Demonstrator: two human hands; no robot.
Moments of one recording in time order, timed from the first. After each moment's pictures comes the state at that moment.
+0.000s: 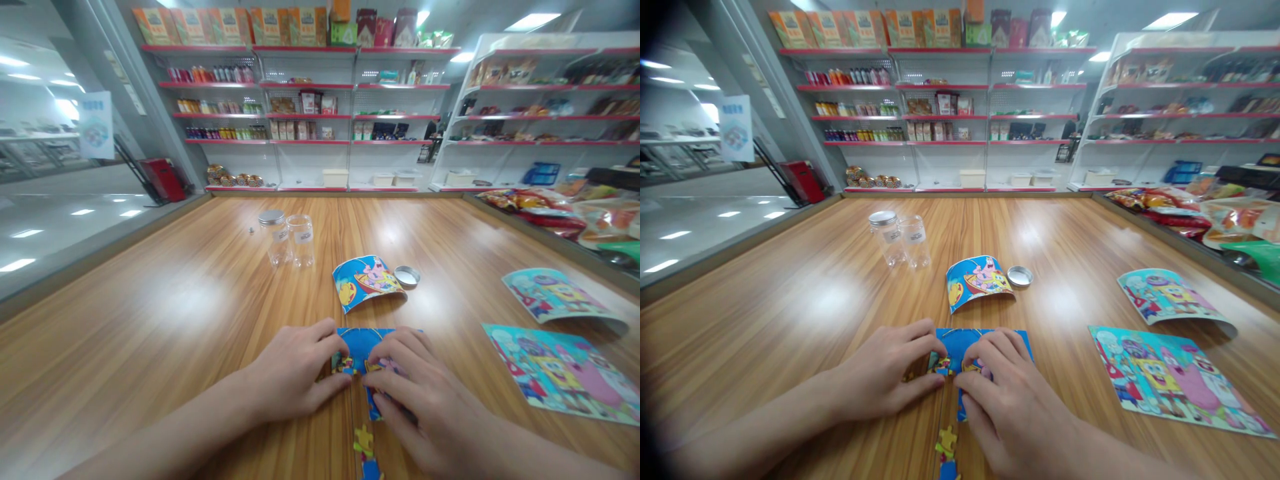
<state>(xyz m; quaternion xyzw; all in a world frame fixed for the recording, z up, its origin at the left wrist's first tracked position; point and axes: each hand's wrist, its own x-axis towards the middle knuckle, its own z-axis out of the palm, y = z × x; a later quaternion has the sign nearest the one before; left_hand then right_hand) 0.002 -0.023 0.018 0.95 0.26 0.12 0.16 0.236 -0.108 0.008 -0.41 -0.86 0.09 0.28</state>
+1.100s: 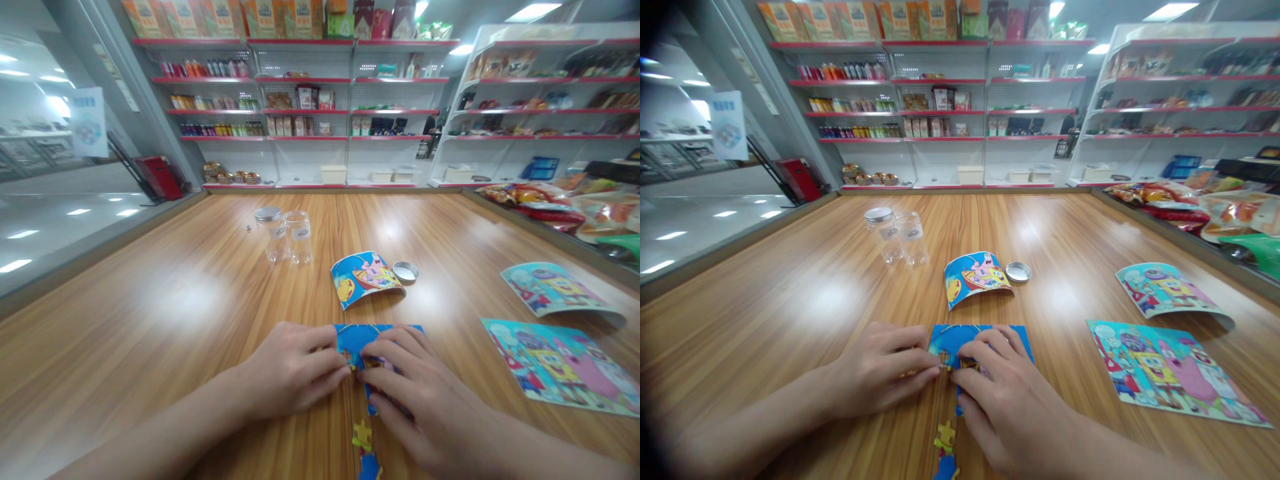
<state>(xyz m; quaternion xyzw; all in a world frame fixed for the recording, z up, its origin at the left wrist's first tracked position) -0.003 -0.019 0.007 0.96 0.12 0.25 0.02 0.235 -0.106 0.012 -0.41 -0.87 0.10 0.25</state>
